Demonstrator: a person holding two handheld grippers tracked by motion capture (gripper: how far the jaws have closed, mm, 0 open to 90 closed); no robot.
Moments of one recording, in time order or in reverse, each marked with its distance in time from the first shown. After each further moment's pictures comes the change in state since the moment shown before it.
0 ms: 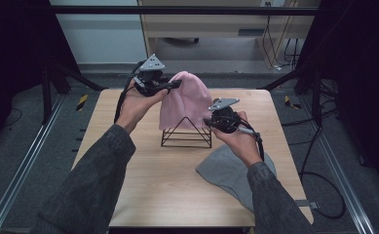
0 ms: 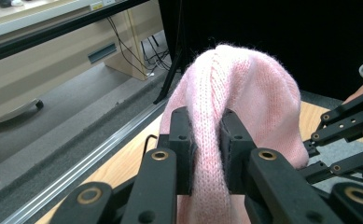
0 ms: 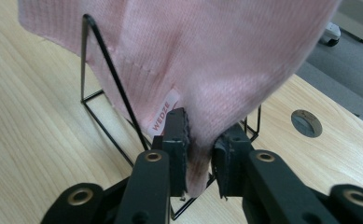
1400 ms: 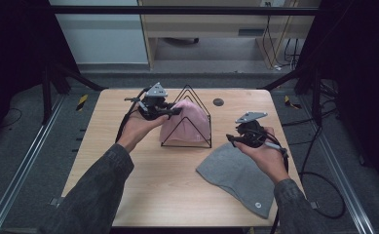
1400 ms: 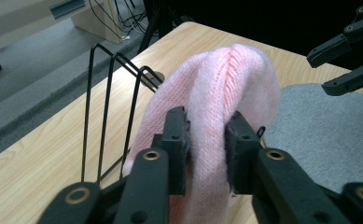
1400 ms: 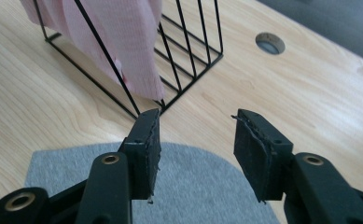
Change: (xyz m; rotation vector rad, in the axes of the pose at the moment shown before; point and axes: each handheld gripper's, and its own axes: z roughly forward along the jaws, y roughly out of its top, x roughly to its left) left arm -0.017 -0.068 0.020 0.116 -0.087 -0.048; right arm -0.022 -0.064 -0.044 0.105 -0.075 0.107
